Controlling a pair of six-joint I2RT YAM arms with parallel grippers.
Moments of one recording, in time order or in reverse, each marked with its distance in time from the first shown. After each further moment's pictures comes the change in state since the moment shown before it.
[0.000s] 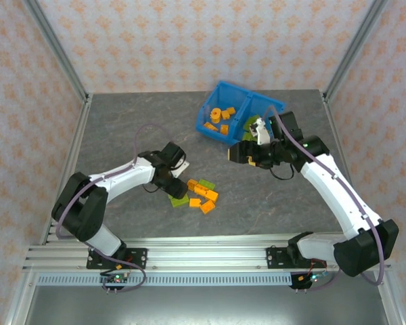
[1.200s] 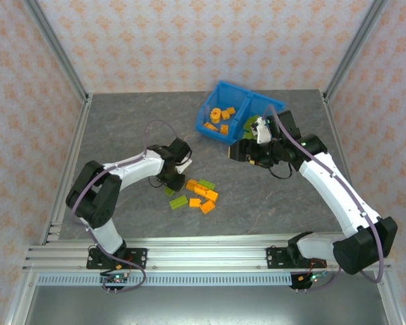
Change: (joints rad) left arm 0.002 0.104 0.108 -0.036 -0.051 -0.028; right arm 0.018 0.003 0.012 0.001 0.100 0.061
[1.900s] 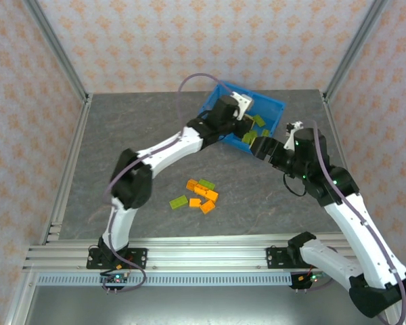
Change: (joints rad) left arm -0.173 0.473 0.830 0.542 0.027 -0.119; right arm 0.011 -0.374 -0.141 0.137 0.358 0.240
